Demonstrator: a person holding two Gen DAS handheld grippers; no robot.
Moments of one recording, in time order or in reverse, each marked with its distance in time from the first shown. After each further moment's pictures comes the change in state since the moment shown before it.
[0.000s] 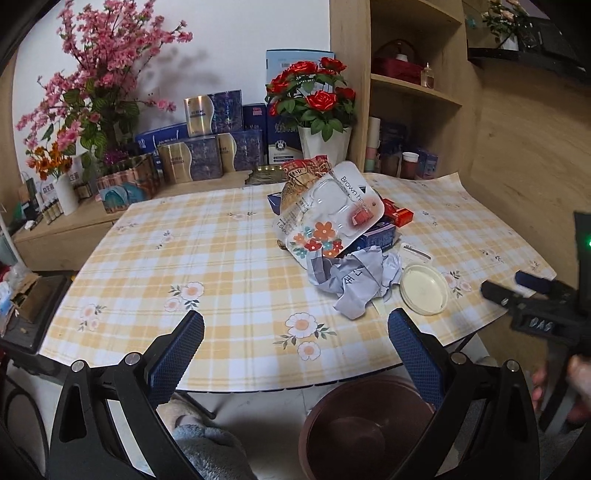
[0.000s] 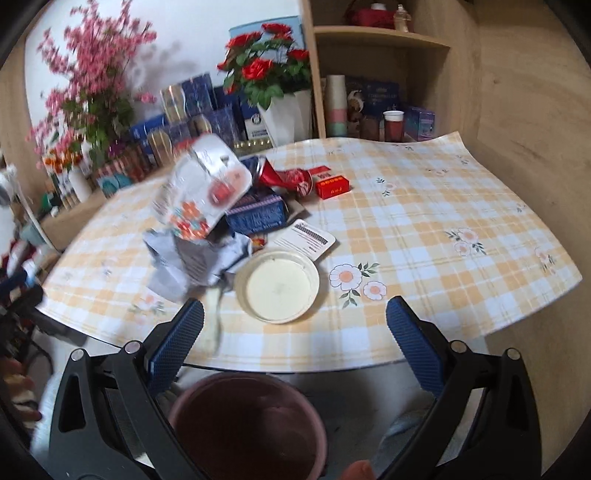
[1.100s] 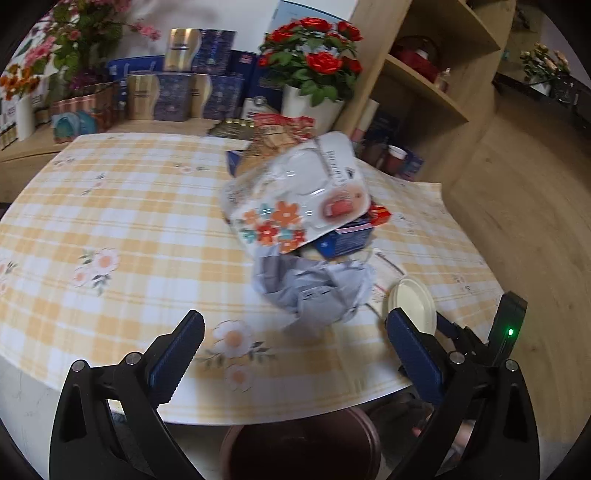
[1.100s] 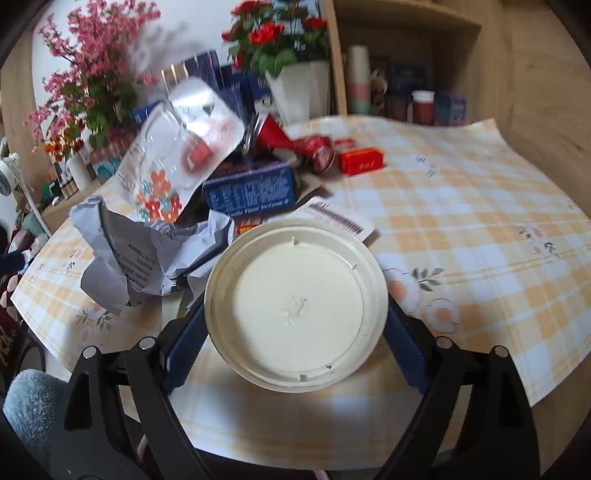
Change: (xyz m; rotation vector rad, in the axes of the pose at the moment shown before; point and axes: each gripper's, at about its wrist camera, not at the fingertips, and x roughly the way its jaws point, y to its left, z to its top) left arm 0.093 -0.005 0.022 -0.191 0.143 -0.238; right arm 0.093 -0.005 -0.012 -0.008 -0.040 0.053
